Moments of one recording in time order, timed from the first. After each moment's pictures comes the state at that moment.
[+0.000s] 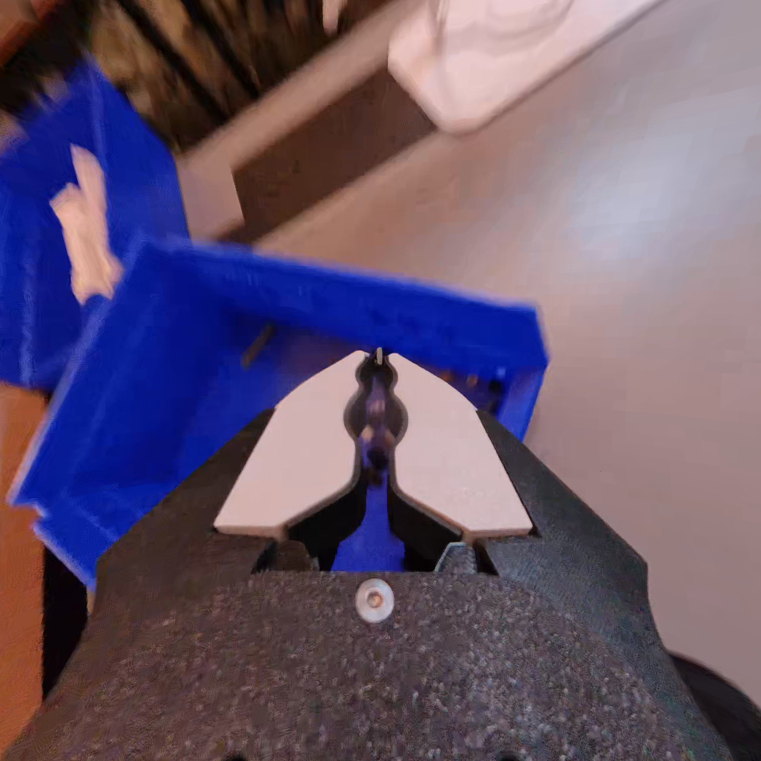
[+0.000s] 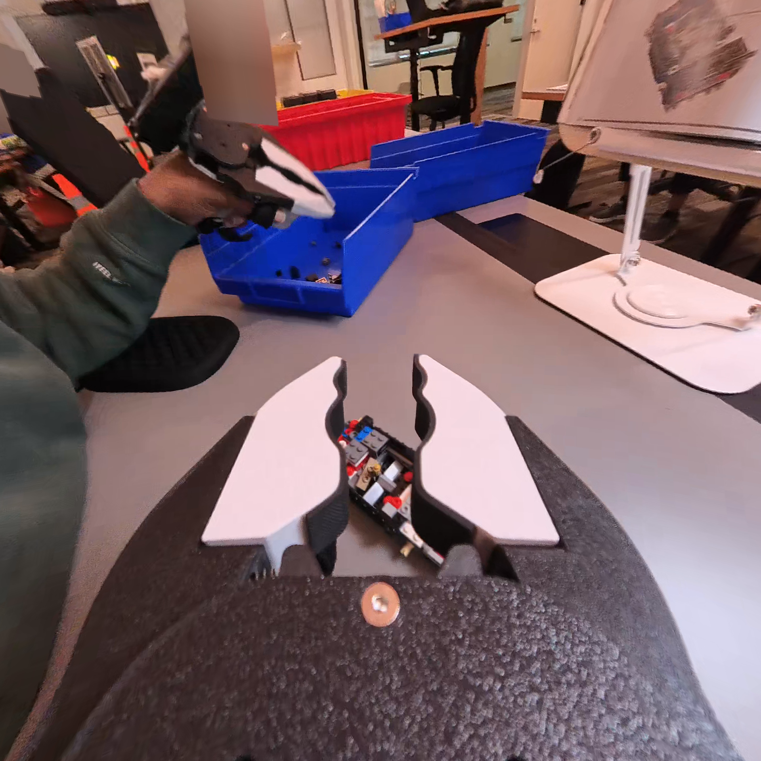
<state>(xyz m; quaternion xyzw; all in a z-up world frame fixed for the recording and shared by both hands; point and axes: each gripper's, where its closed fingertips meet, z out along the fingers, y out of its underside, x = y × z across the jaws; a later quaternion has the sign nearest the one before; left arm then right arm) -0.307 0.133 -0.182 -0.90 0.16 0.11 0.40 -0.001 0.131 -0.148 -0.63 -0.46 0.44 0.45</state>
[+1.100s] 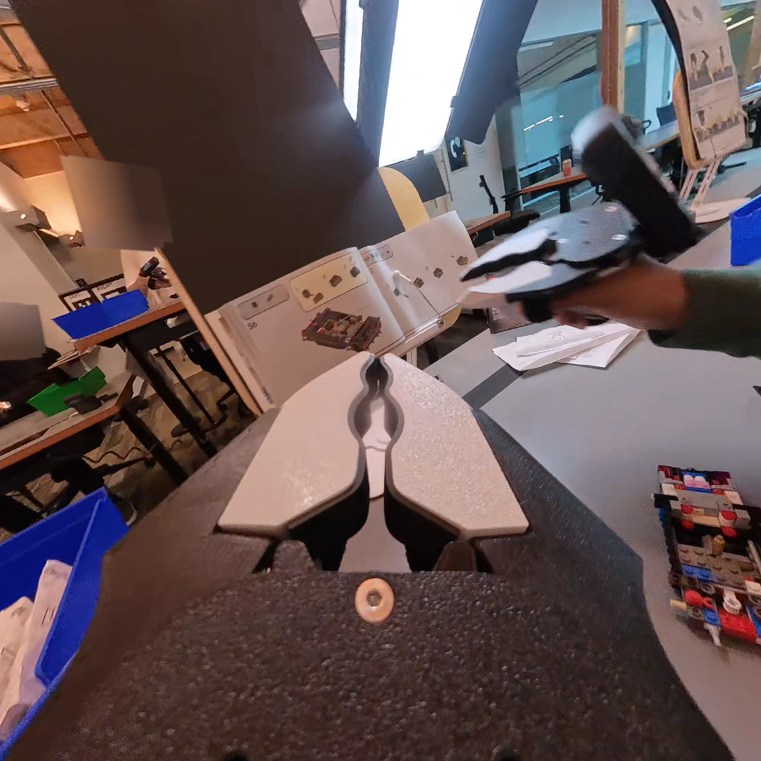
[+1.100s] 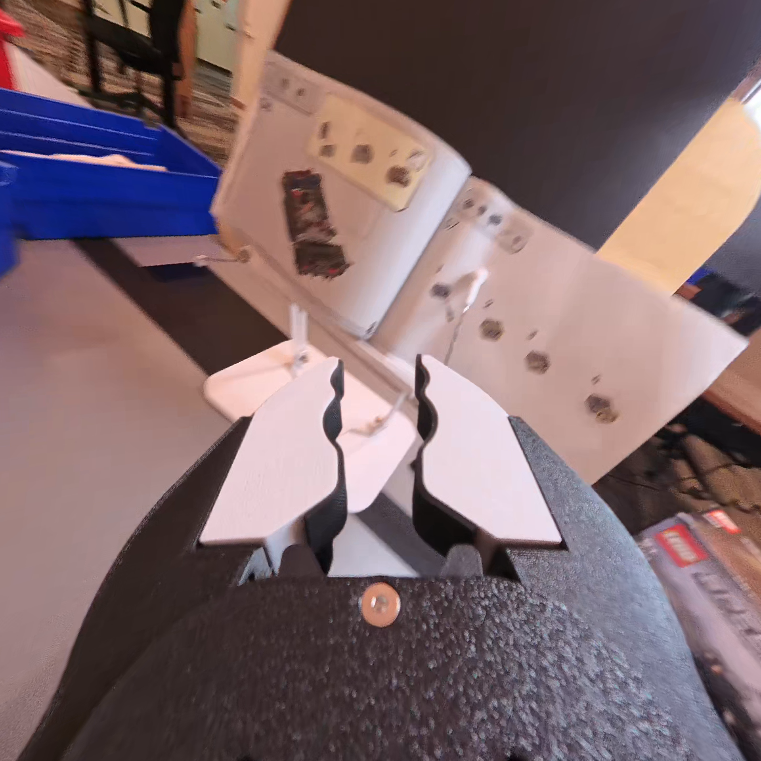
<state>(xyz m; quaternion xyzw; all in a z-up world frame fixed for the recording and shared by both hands) -0.193 0.176 -0.027 -0.63 0.25 -0.04 0.74 -0.038 0.352 -0.071 -0.64 -0.40 0.09 0.66</state>
